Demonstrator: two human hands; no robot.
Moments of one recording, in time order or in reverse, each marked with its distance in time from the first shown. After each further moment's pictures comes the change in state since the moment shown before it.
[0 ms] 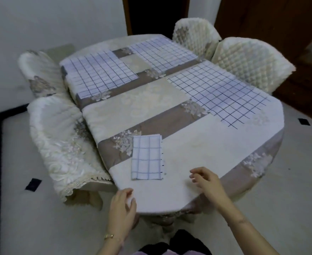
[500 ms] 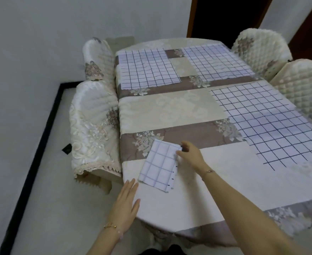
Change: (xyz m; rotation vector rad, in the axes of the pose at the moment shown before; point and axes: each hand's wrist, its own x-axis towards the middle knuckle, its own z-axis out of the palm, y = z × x) left_hand 0.007 0.007 0.024 0.241 -0.078 -0.022; right_hand 0.159 -0.072 0.068 -0.395 -0.345 -0.229
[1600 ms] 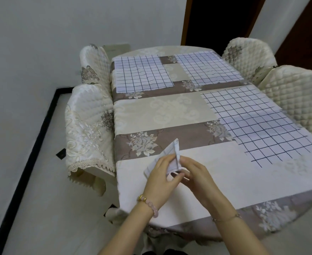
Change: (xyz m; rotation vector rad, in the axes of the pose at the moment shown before) left_hand 0.028 0.164 -0.038 -0.538 0.131 0.160; right_hand -0.138 -0.030 -0.034 0.874 -0.250 -0.035
